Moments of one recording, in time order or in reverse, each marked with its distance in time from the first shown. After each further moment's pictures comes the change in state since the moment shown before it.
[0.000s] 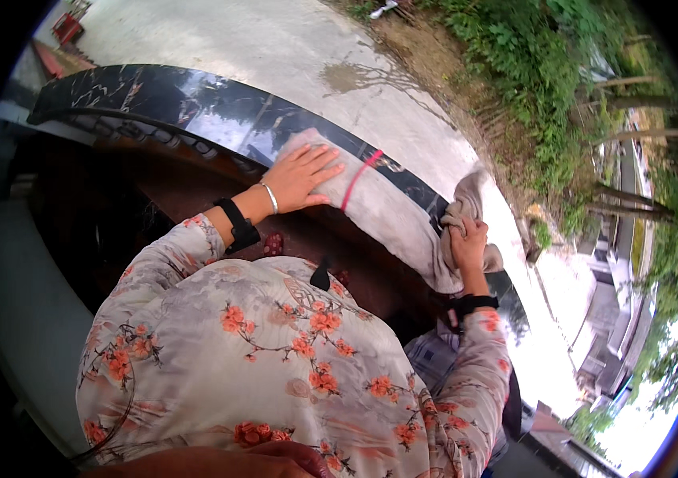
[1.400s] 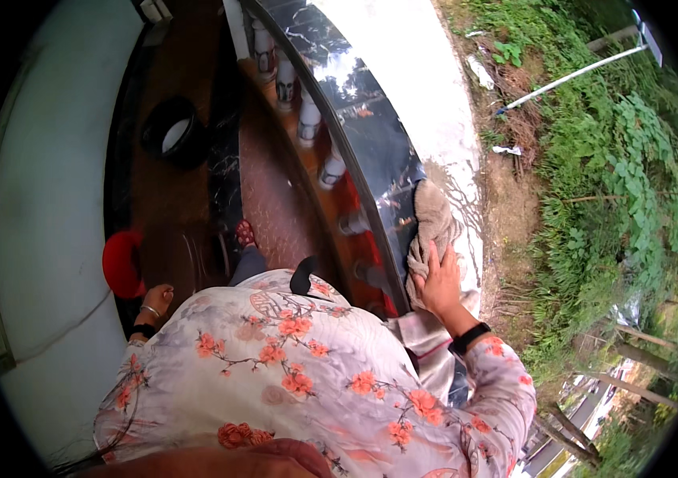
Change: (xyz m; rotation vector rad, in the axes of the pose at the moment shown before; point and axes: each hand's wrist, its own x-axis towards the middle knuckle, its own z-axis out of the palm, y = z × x) left_hand -0.580 0.111 0.023 -0.486 0.190 -1.929; right_hand 0.100 -0.426 0.099 -0.272 -0.405 -1.040
